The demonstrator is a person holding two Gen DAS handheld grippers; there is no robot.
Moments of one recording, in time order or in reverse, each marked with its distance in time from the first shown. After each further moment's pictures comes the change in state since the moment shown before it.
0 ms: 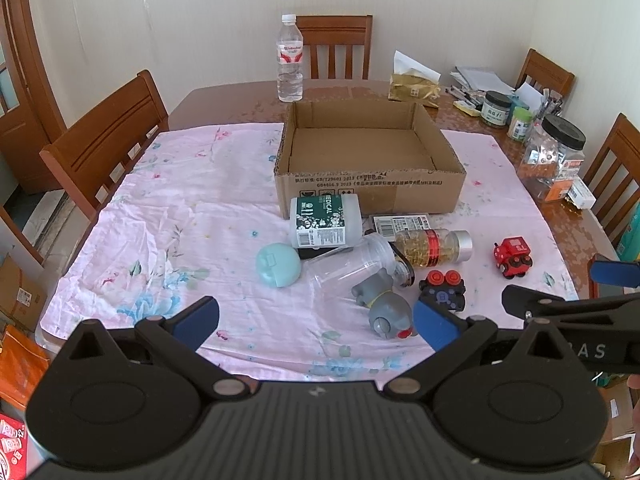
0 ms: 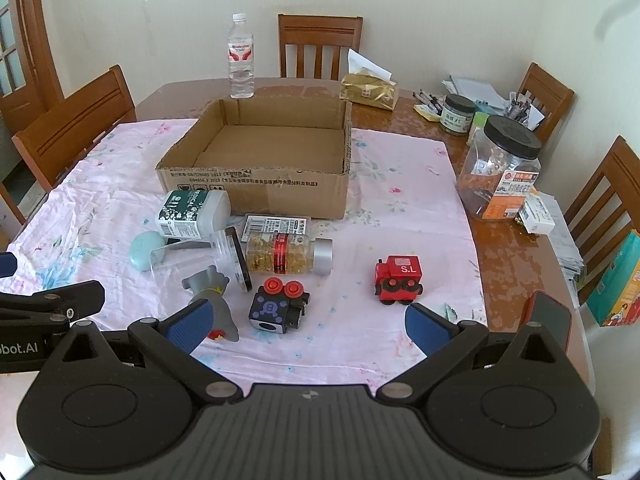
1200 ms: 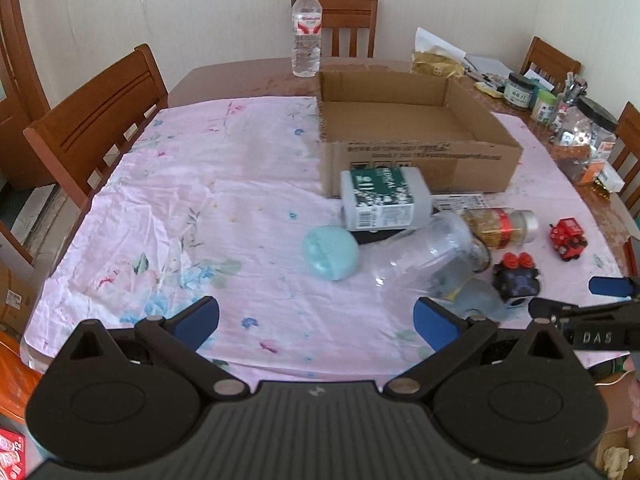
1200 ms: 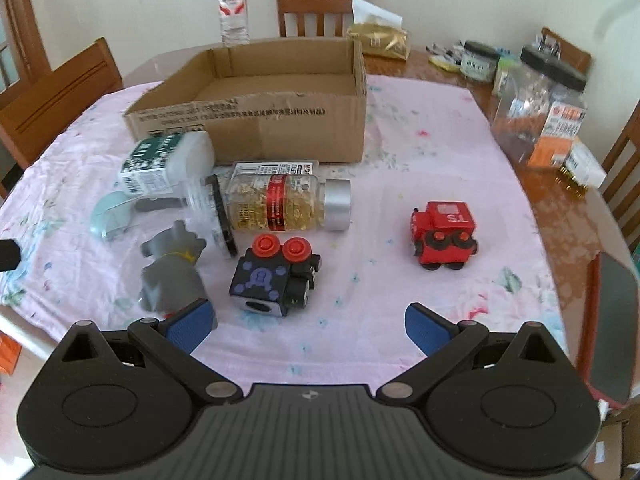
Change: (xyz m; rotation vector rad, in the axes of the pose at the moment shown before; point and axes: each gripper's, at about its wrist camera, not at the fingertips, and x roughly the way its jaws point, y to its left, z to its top) left arm 0.071 0.066 -0.011 0.021 0.028 -0.027; right arm 0.102 0.000 -0.032 0.050 0.064 0.041
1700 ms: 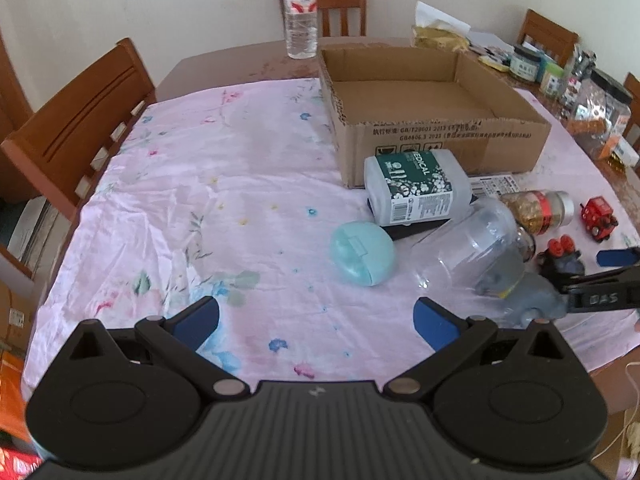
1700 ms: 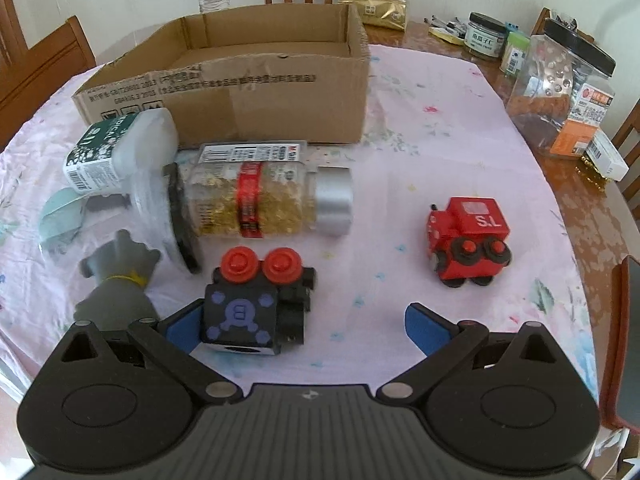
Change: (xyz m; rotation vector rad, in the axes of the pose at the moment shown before) left arm 0.042 0.020 0.011 0.084 0.049 -0.015; right arm 0.053 -0.004 0.016 0.007 0.073 -0.042
